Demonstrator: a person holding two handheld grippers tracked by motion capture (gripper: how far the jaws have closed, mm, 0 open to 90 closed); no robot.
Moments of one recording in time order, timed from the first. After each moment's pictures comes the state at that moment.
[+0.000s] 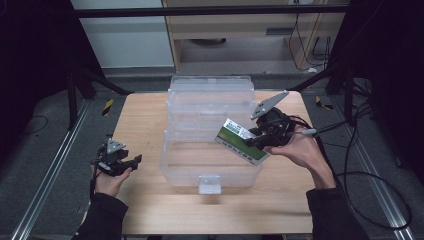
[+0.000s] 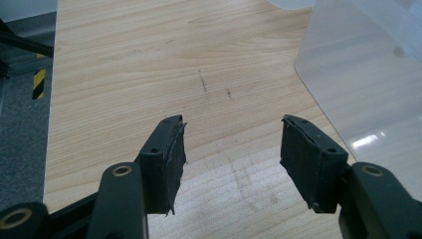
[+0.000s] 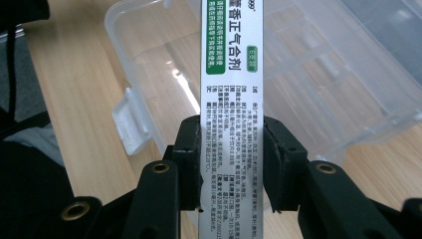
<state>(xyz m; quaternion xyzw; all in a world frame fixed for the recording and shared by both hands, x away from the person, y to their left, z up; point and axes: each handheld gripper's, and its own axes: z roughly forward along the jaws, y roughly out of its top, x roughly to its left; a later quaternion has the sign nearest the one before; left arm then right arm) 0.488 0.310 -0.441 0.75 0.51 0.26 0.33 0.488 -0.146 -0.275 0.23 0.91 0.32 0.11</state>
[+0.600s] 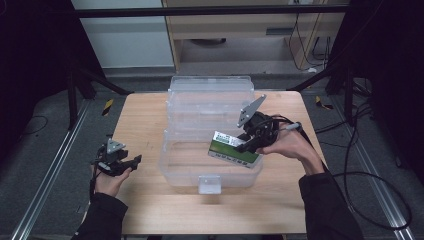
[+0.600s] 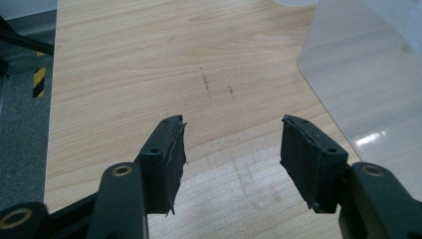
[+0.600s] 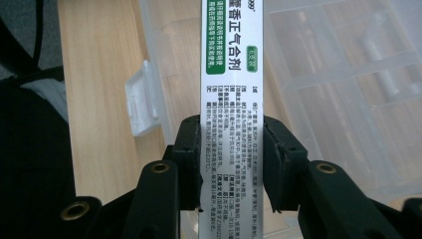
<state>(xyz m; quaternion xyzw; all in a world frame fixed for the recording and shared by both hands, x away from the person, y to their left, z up) 0.489 0.311 -0.443 0.75 0.51 0.25 0.33 0.514 -0.125 -0.302 0.12 0.95 0.28 0.06</state>
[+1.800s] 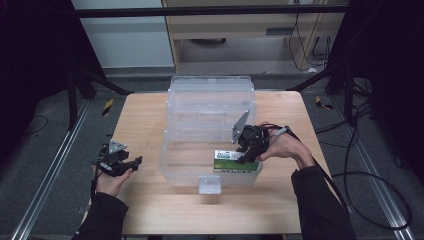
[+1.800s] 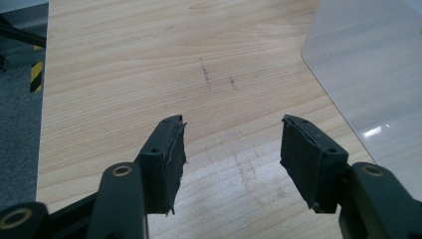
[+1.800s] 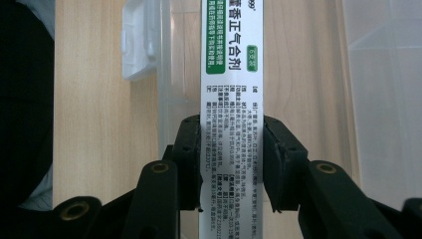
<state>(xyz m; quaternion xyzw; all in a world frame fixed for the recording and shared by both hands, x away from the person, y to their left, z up) 0.492 0.311 -0.450 0.76 0.51 0.25 0.32 0.529 -0.115 -0.354 0.04 0.98 0.21 0.02</state>
